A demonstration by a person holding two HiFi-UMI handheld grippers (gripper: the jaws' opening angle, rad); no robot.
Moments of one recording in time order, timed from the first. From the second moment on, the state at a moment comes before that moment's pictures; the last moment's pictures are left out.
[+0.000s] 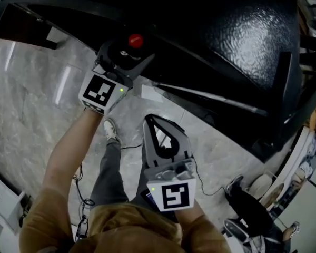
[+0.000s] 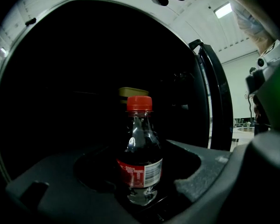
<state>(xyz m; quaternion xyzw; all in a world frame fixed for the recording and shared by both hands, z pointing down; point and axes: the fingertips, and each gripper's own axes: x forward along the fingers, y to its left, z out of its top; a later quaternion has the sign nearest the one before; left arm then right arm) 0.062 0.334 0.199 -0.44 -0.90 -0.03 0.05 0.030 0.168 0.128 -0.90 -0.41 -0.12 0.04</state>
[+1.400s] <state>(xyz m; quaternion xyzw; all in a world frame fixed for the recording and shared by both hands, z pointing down) 0.172 0.217 0.327 -0.49 -0.87 -0.08 0.07 0.089 0.167 0.260 -0.93 -0.33 -0.16 0.01</state>
